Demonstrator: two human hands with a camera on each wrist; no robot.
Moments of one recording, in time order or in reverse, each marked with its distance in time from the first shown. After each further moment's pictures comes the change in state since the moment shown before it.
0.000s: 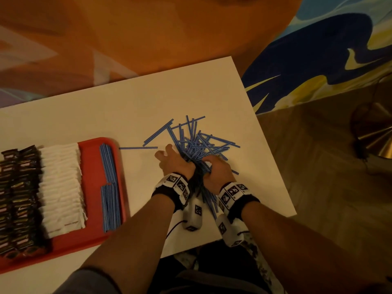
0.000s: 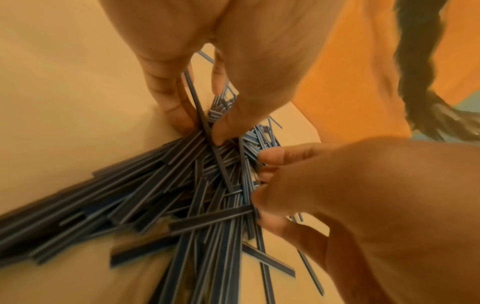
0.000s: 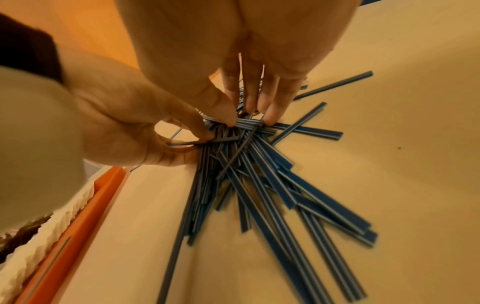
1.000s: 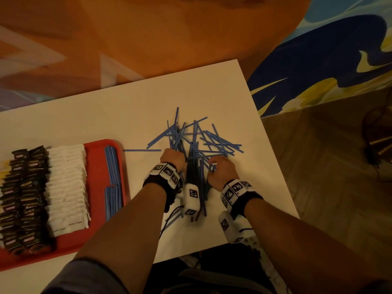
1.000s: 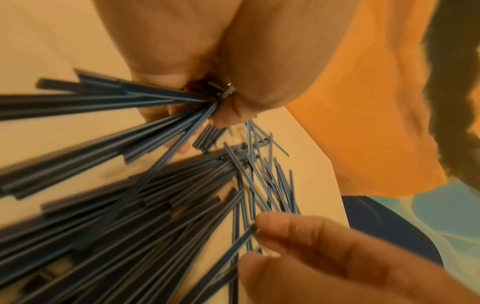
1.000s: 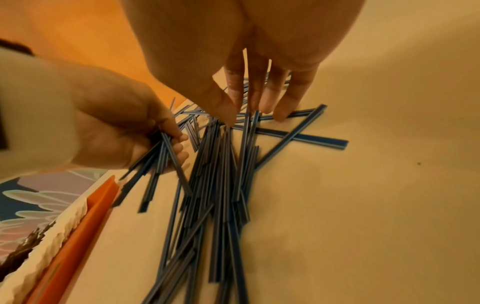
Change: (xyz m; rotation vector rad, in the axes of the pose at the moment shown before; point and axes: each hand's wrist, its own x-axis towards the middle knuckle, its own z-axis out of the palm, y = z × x) left_hand 0.039 0.015 -0.024 0.019 -0.135 -0.162; right_hand 0.027 0.009 -0.004 -0.023 -0.009 0.057
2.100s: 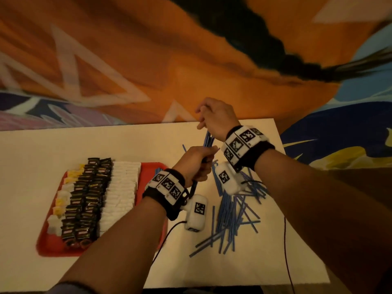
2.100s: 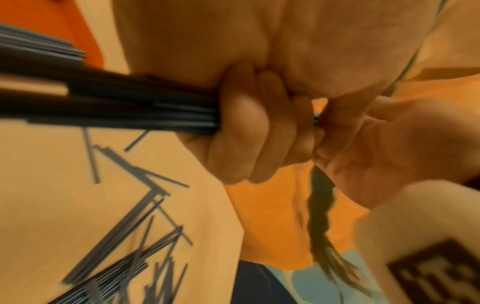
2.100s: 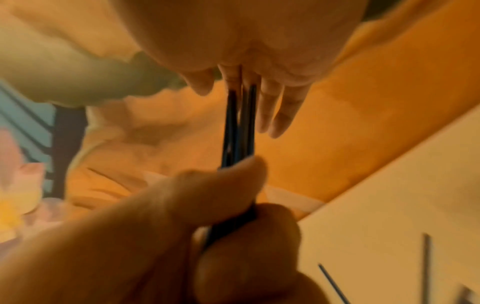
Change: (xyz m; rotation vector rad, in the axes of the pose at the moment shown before) left_hand -0.112 0.018 -0.147 -0.728 -0.386 0.415; right_hand -0.008 -0.291 -0.095 0.119 0.057 -0.577
